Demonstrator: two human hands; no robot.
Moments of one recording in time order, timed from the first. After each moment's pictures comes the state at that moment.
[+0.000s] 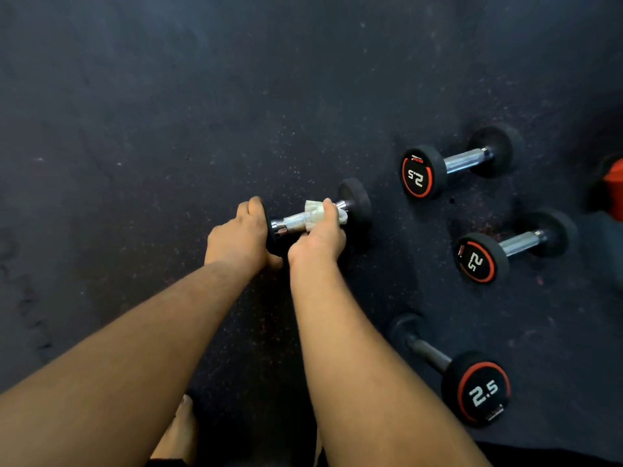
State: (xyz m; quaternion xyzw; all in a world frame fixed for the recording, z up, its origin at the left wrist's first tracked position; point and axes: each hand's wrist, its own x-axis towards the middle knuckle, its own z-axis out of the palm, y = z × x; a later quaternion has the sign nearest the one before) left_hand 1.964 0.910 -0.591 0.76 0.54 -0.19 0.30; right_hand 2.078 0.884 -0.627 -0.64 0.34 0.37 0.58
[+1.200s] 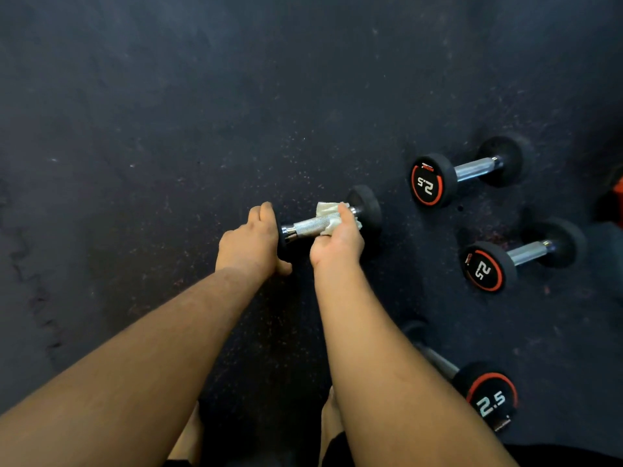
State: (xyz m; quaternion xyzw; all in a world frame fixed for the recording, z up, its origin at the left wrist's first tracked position) left_hand 1.962 0.912 -0.594 0.76 0.53 -0.20 0.31; right_hand 2.097 0.890 -0.620 -0.63 0.36 0.39 0.57
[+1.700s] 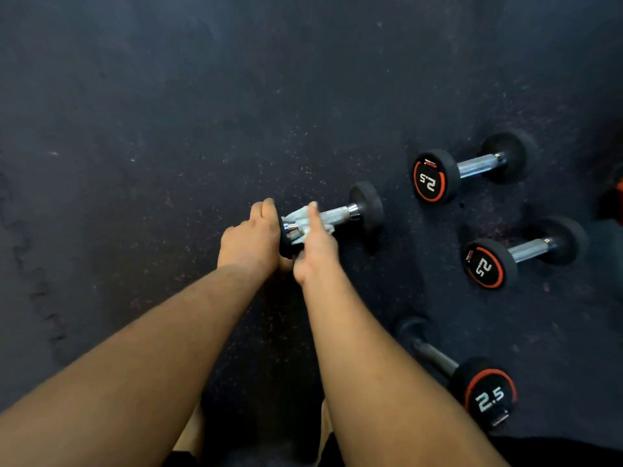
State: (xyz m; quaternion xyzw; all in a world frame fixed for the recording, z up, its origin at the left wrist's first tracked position) left_hand 1.962 0.907 -0.599 0.77 0.53 -0.19 0.29; right_hand 2.059 0.876 -0.620 -0.65 0.26 0.52 0.49
